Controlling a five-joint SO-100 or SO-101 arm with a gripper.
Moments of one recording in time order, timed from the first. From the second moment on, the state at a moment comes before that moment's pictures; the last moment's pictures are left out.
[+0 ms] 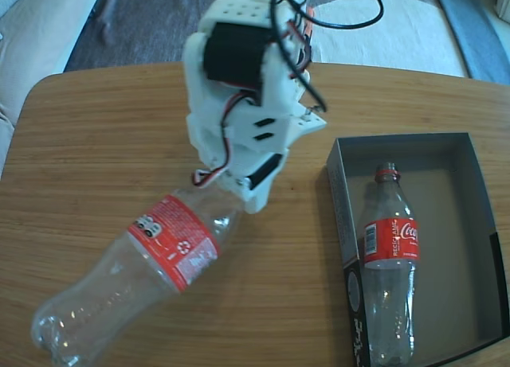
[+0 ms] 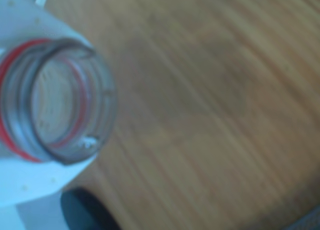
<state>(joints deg) 6.9 90.4 77.5 88.8 -60.7</state>
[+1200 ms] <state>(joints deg) -44.4 90.4 61.6 94.3 -41.7</state>
